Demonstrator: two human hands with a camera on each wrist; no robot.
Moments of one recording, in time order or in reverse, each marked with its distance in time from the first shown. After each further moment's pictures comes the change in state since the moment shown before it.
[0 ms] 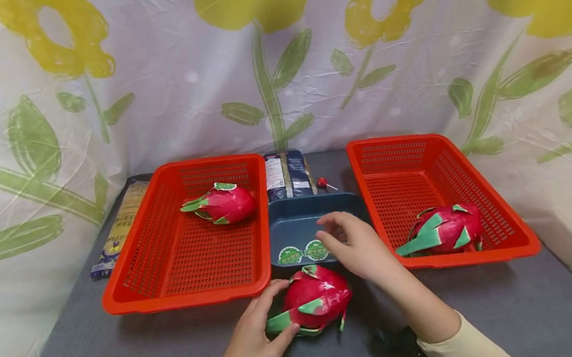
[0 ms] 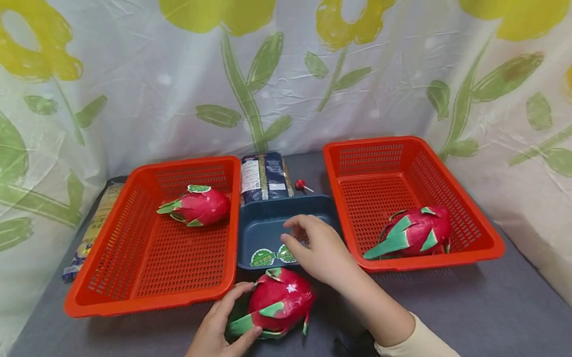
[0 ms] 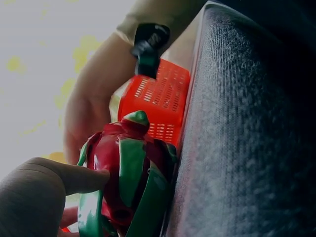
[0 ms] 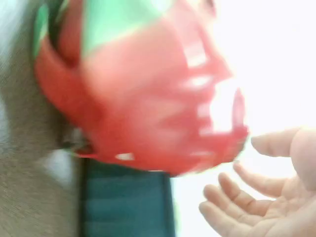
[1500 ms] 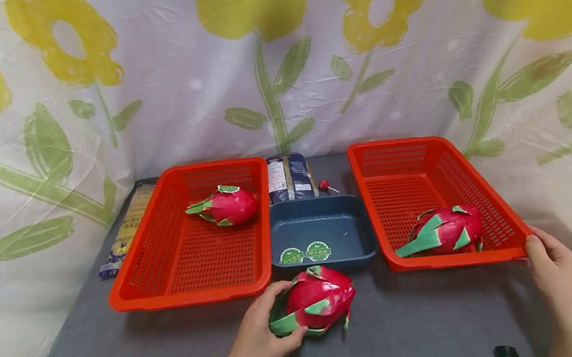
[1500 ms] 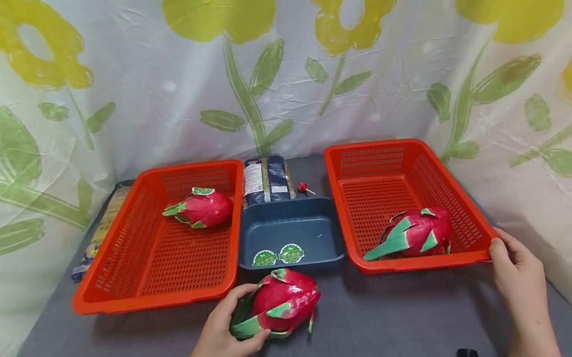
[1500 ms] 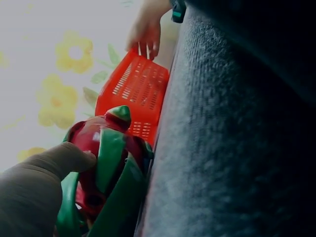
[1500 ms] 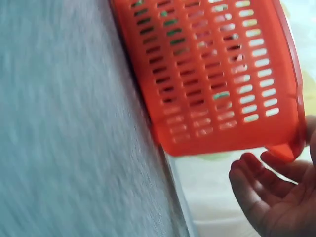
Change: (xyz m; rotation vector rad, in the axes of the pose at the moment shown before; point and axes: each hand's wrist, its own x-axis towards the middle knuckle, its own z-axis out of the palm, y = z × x) left_hand 0.004 0.001 0.009 0.003 0.057 0.008; right_hand -0.114 0.189 -0.162 0.070 0.625 0.647
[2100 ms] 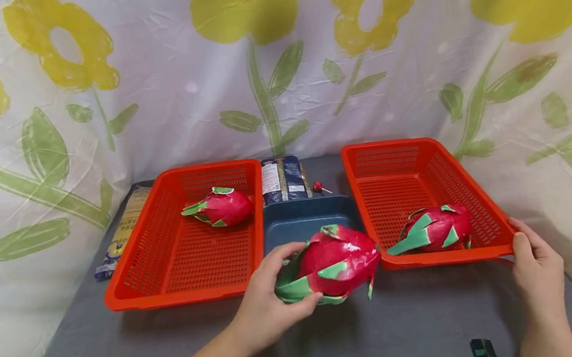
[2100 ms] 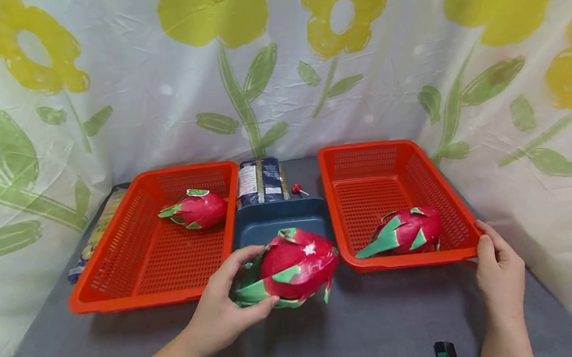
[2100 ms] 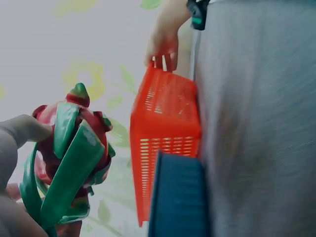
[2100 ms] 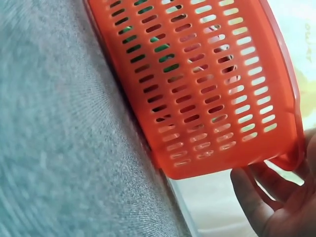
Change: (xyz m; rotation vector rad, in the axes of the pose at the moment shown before) left_hand 0.038 0.076 -0.019 -0.224 0.029 0.199; right_hand -0.009 0.001 0.005 0.457 -0.009 0.048
